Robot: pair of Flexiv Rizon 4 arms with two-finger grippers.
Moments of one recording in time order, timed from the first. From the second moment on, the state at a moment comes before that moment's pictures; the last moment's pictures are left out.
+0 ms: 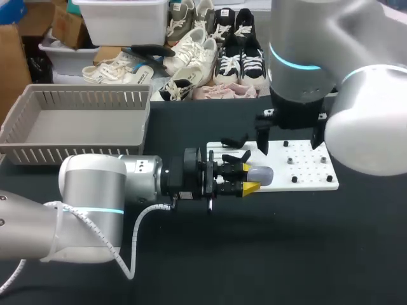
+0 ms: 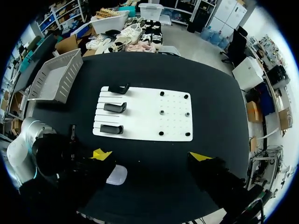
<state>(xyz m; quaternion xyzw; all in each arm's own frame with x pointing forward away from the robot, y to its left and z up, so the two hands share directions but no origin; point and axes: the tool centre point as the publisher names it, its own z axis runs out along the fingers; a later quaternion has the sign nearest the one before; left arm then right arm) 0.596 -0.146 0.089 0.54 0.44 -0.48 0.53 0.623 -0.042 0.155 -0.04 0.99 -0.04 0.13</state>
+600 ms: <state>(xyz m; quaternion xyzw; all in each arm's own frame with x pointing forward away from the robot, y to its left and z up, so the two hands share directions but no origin) 0.603 -0.115 0.104 0.50 0.47 -0.48 0.55 0.593 -0.072 0.163 -0.05 0.98 0.00 0.19</state>
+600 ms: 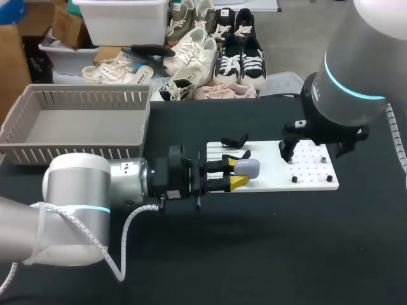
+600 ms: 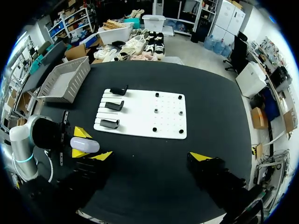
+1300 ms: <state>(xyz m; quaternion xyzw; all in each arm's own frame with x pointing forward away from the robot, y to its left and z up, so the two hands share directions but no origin) 0.647 0.011 0.125 0.44 0.58 -0.37 0.58 0.593 -0.072 0.162 -0.05 0.98 0.00 0.21</state>
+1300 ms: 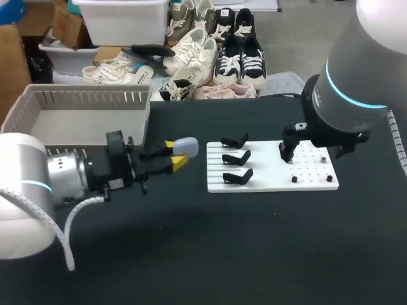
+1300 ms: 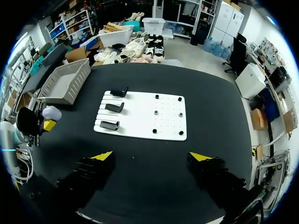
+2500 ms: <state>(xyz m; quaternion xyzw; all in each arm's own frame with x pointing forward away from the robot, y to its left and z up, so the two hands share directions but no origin) 0.780 0.171 0.122 0.34 0.73 -0.22 0.56 0.593 -0.072 0.162 -0.05 0.98 0.00 0.21</state>
